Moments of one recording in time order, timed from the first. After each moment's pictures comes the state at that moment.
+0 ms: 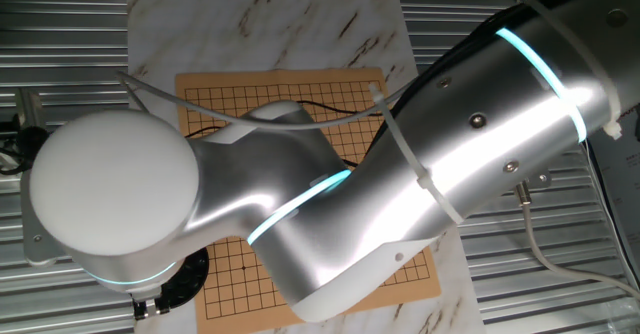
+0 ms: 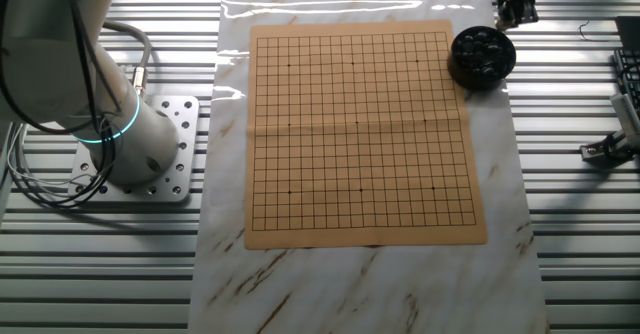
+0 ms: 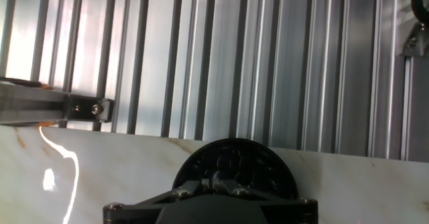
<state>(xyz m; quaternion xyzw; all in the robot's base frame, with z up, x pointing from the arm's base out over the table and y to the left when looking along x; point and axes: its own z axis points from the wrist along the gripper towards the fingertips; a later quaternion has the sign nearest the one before) 0.705 0.213 0.095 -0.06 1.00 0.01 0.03</state>
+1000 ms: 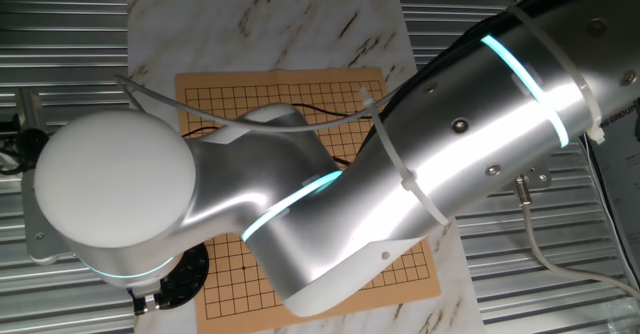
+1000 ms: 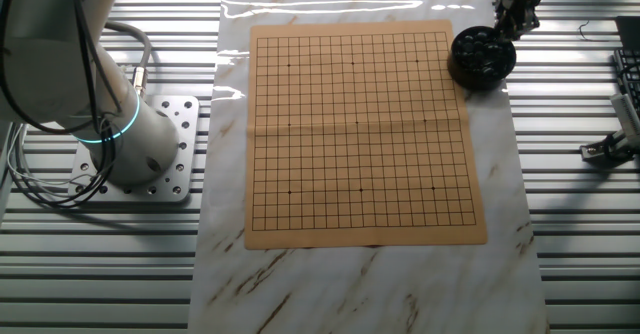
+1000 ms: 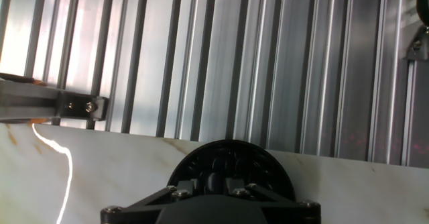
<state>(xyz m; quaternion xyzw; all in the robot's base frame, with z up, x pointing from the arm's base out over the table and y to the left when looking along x) 0.707 0.208 0.084 -0.07 1.00 0.01 0.03</state>
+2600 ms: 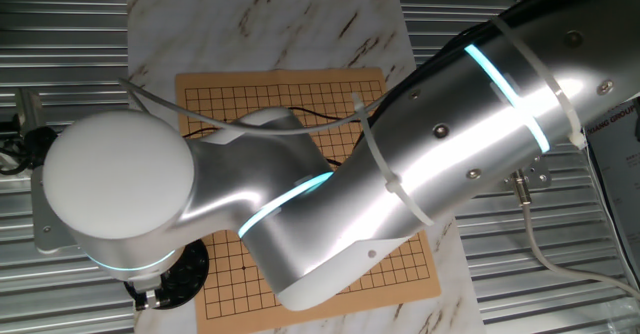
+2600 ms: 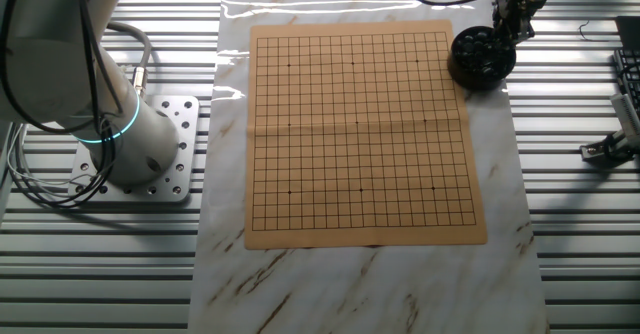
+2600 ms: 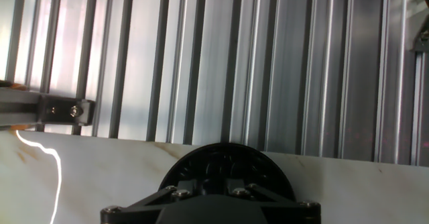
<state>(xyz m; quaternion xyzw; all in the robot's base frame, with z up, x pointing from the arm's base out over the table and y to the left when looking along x) 0.705 0.203 0.067 -0.05 1.00 0.02 0.03</state>
